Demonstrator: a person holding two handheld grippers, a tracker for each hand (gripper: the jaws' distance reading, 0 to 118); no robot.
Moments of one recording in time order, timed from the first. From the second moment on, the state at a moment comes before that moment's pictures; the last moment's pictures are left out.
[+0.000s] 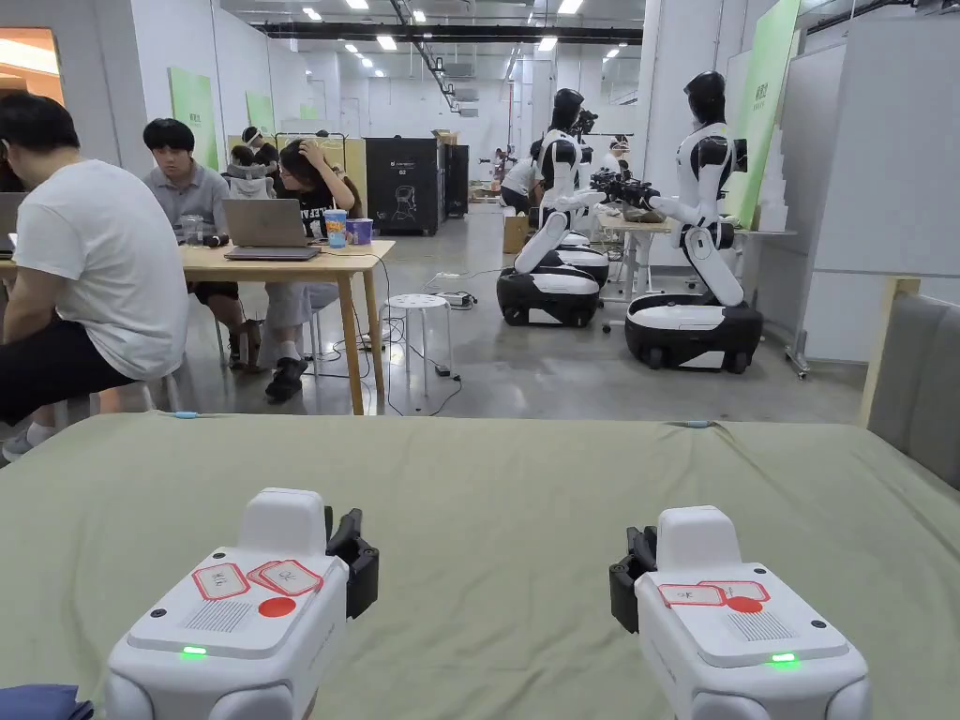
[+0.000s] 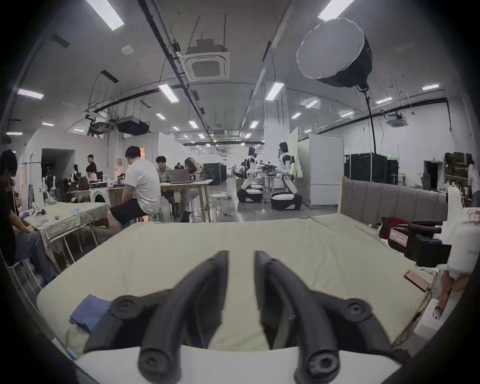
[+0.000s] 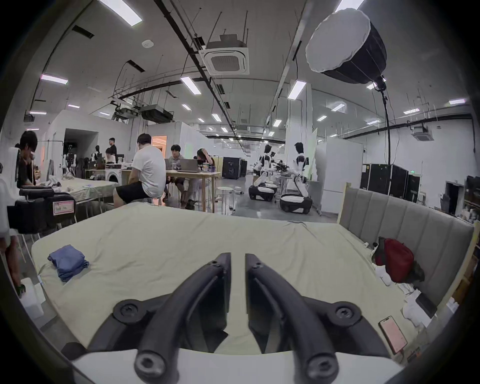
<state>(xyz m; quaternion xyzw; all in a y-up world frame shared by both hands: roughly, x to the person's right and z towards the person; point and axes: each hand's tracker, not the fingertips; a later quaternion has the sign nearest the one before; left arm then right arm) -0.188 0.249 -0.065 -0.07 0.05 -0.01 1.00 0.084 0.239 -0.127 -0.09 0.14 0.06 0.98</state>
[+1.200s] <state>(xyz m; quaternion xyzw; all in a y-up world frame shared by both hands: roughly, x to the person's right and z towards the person) -0.188 0.242 -0.063 -0.06 0.05 0.00 1.00 0.081 0.245 -0.134 -0.14 0.09 -0.02 0.99</state>
